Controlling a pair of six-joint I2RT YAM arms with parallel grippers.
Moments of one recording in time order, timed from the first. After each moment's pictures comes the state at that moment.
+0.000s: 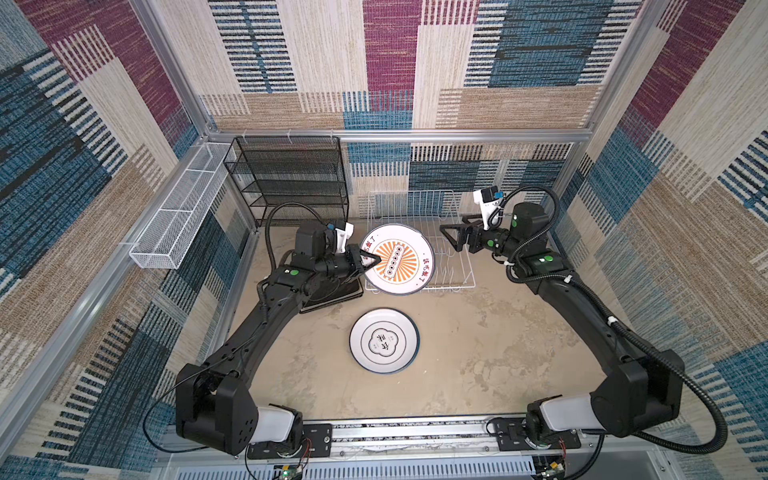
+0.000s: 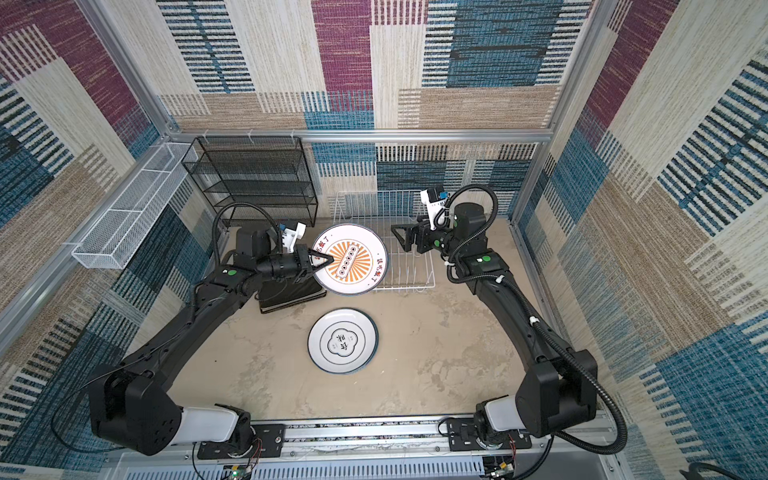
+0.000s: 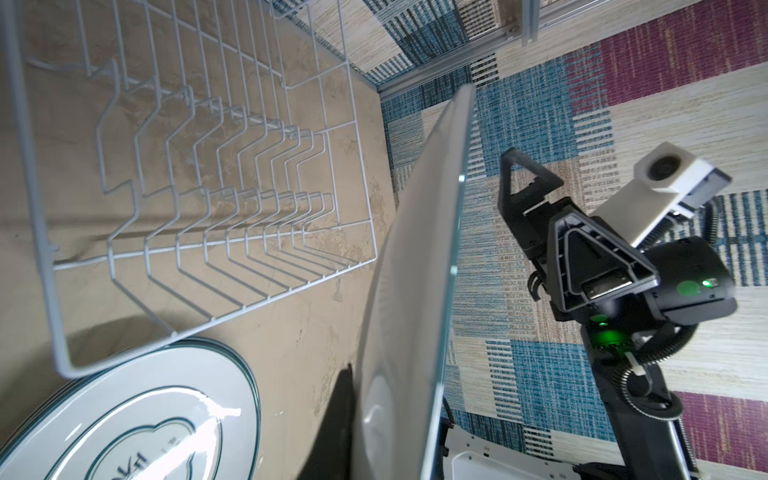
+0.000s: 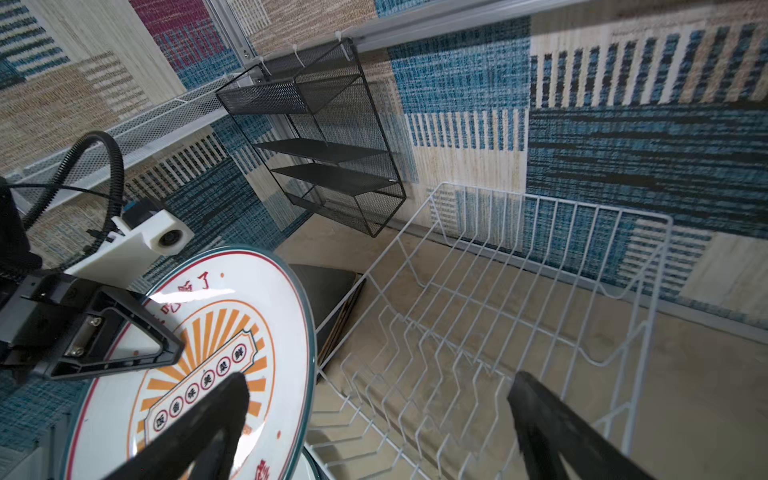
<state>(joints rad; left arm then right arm) -0.29 1.36 1.18 -0.36 0.71 -0.77 0.24 1.38 1.23 -0.09 -0.51 0.13</state>
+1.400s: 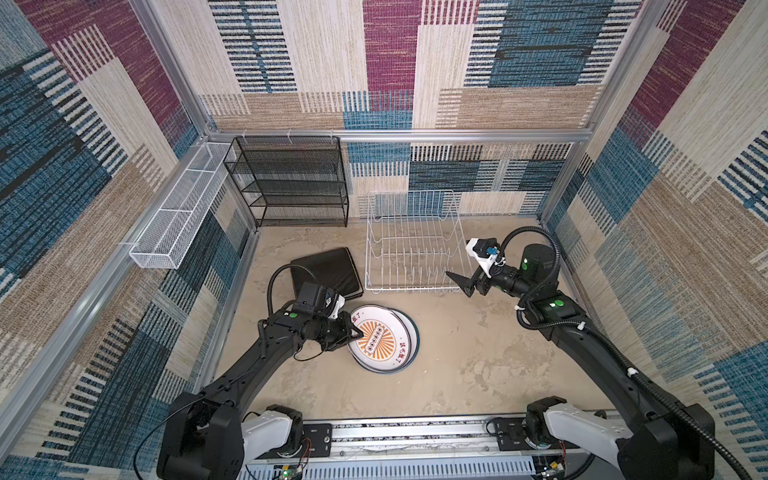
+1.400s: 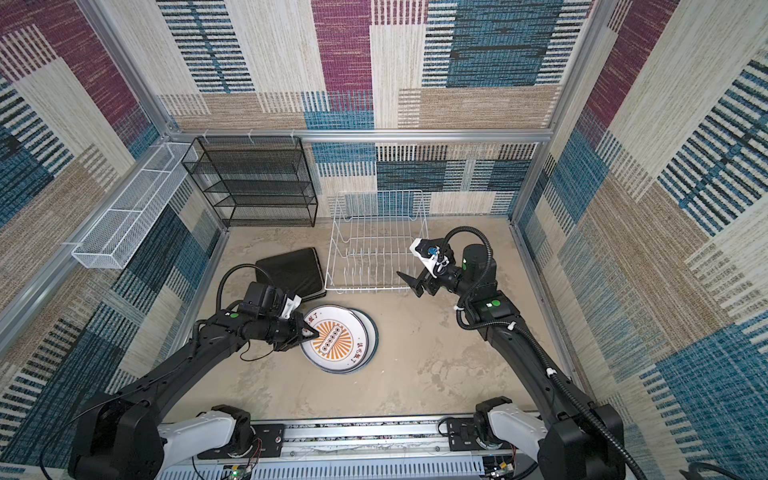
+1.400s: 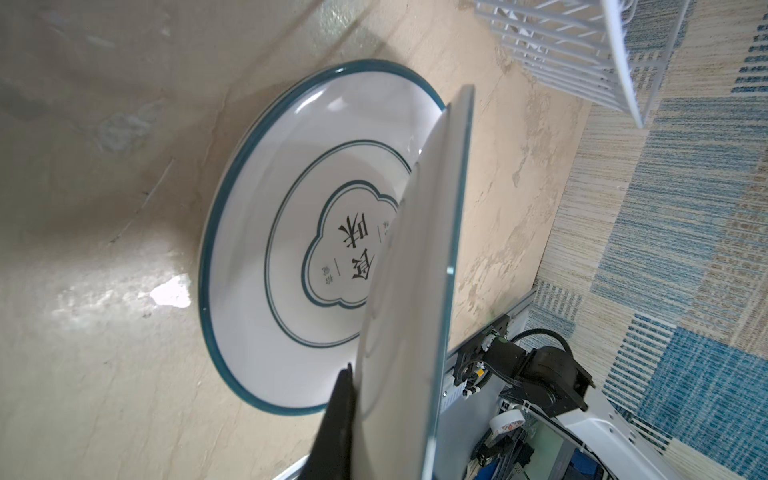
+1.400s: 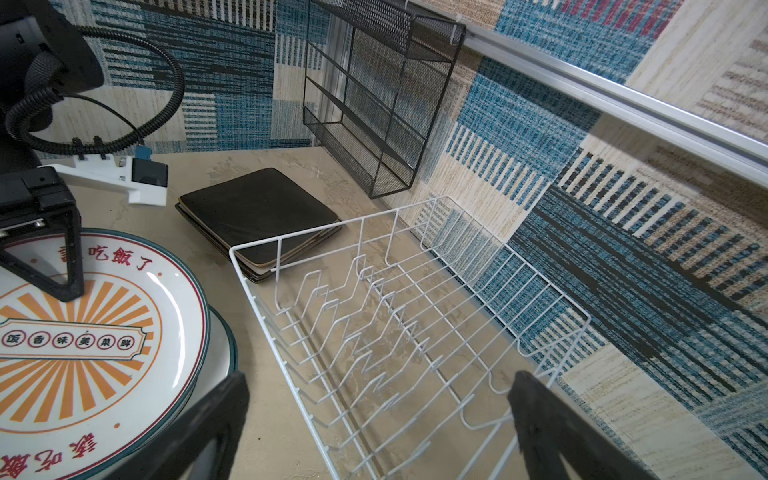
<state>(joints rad) -0.28 1.20 0.72 -0.59 0.61 -0.65 0.26 1.11 0.86 0.02 -0.55 -0.44</state>
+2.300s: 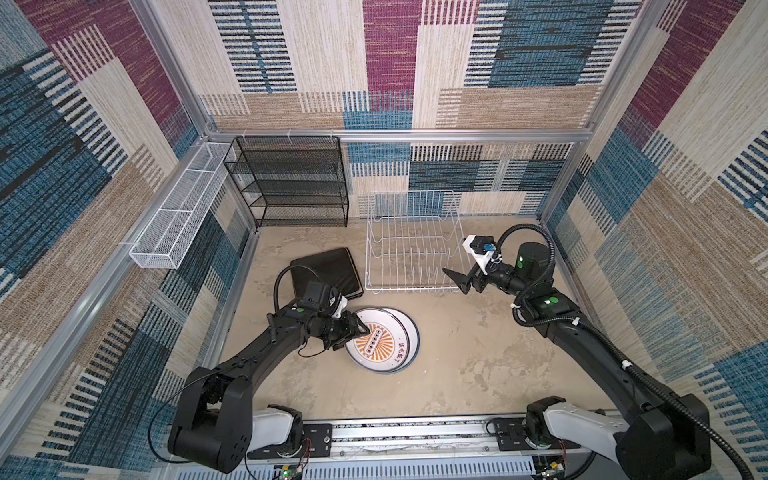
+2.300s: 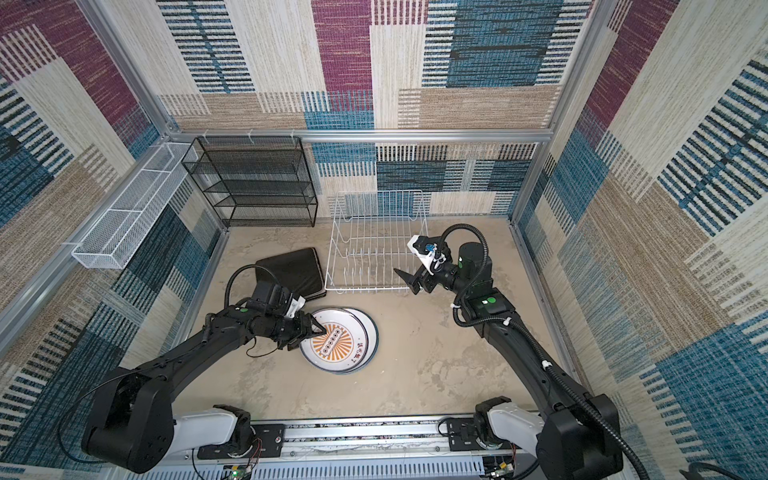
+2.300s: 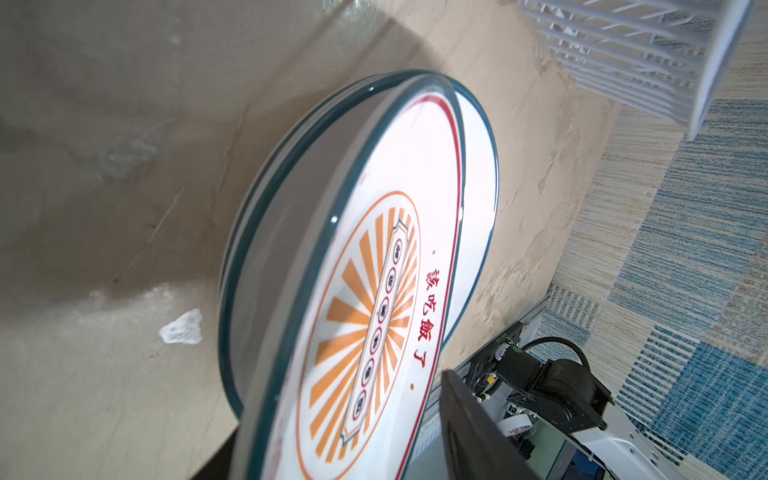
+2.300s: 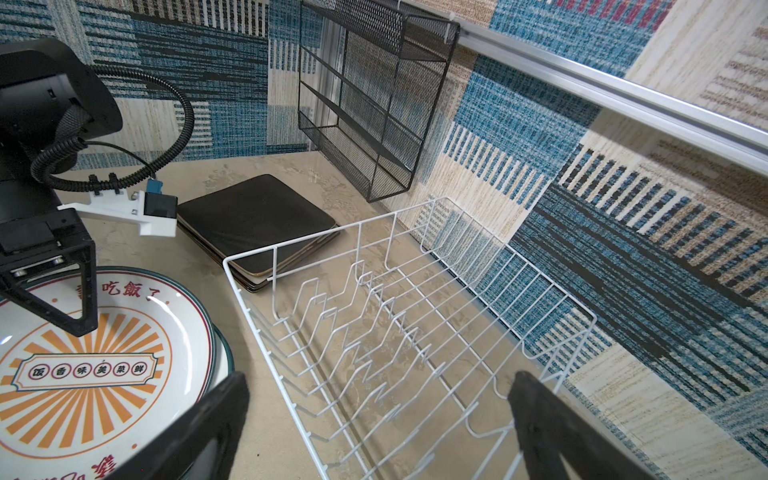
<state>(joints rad) -0.29 1.30 0.74 -0.59 0.59 -0.62 0.28 1.14 0.87 0.06 -0.53 -0.41</state>
